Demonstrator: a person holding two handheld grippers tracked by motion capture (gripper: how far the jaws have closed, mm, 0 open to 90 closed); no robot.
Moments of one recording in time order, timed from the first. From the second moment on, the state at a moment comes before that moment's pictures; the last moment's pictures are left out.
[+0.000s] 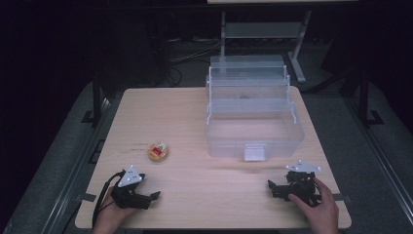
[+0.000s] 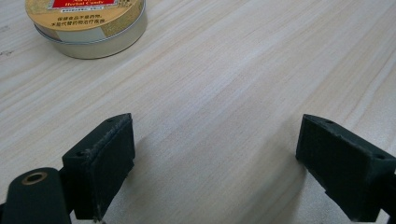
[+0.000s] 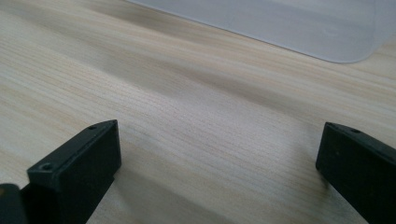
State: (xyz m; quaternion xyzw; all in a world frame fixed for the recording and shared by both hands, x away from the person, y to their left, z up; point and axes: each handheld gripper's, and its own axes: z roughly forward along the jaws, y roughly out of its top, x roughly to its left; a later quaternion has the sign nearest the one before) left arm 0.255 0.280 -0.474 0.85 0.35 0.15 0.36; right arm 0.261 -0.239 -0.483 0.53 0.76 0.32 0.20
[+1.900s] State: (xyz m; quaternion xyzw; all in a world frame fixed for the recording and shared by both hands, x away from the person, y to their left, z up) left arm 0.274 0.289 -0.444 0.85 0.39 0.14 0.33; right arm 0.262 -0.240 -0.483 0.52 0.77 0.32 0.20
